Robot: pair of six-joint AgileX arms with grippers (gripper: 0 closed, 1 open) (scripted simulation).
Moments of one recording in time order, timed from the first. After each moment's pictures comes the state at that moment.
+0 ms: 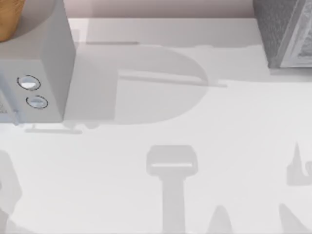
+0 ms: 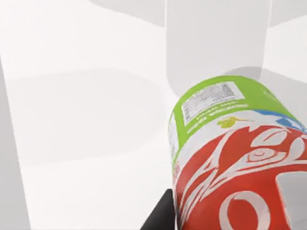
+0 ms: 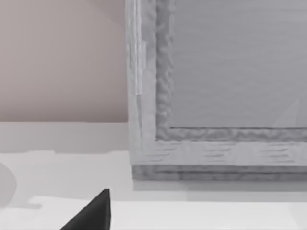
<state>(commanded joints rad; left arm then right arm) 0.70 1.65 1.16 -1.08 0.00 0.72 0.00 0.00 0.00 0.00 0.00 0.00</state>
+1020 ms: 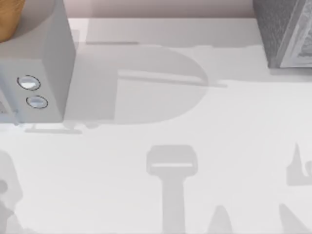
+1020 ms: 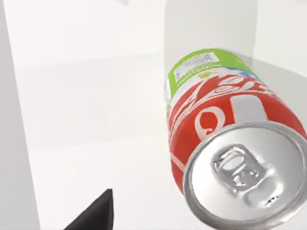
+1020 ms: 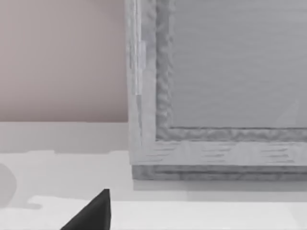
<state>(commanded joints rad) 0.70 1.64 1.22 -1.15 0.00 0.72 0.00 0.00 0.00 0.00 0.00 0.00</state>
